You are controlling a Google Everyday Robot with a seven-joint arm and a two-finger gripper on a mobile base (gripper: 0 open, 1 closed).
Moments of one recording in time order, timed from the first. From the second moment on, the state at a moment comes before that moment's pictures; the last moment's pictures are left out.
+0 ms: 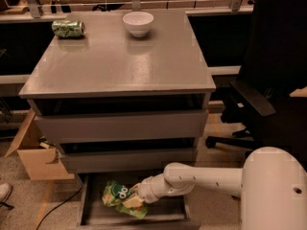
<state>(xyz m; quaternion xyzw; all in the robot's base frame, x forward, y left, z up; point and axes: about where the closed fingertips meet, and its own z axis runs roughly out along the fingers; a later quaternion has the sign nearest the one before) 0.480 0.105 0.340 -0.50 0.74 0.39 0.23</state>
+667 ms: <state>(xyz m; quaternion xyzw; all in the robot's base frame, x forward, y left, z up) 0.510 0.128 0.290 -0.51 0.72 0.38 0.29</state>
